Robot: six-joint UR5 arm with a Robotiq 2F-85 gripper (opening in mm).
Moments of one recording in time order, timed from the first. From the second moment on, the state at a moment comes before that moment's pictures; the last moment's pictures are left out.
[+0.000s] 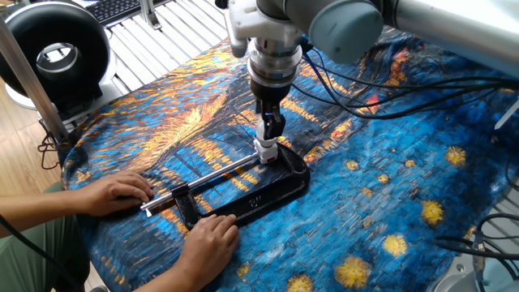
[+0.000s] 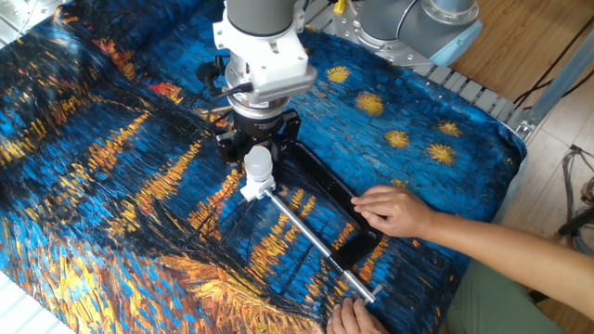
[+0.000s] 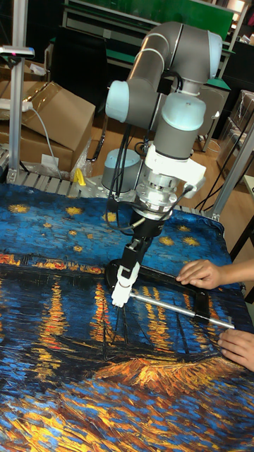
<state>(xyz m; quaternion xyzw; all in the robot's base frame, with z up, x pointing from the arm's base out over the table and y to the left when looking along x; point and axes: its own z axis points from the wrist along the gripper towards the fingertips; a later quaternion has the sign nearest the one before) 0.512 0.046 0.093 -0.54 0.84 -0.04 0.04</state>
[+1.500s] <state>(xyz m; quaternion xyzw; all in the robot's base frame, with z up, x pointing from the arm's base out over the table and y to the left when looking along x) 0.502 0.044 0.089 -0.51 0.86 -0.02 0.04</state>
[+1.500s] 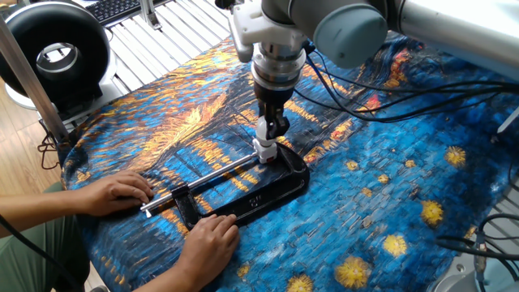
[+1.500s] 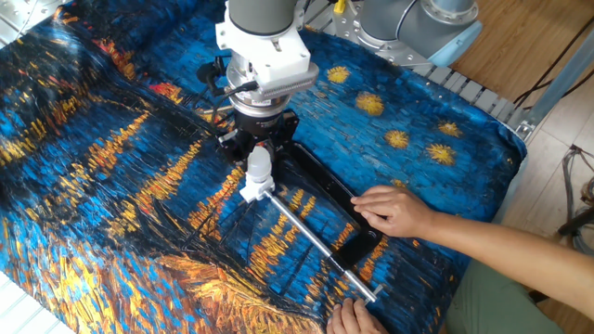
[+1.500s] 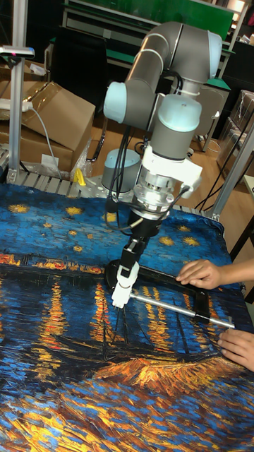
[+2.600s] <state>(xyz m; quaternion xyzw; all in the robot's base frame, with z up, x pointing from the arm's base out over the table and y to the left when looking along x) 0.504 0.040 0.088 -0.22 0.98 0.03 0.03</state>
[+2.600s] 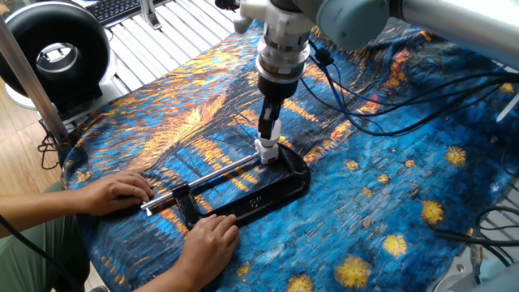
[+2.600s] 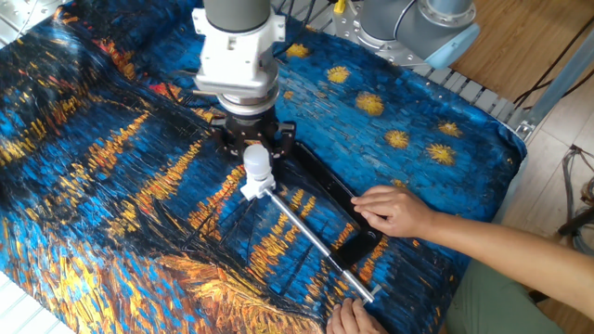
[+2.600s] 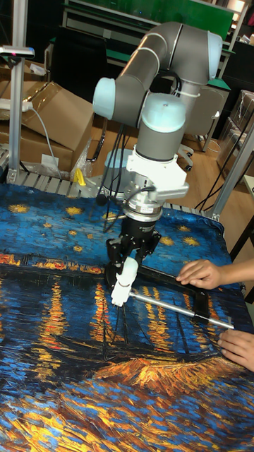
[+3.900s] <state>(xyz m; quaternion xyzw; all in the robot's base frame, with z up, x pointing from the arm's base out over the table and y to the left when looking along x) 0.487 0.047 0.093 -0.13 0.99 0.08 0.00</state>
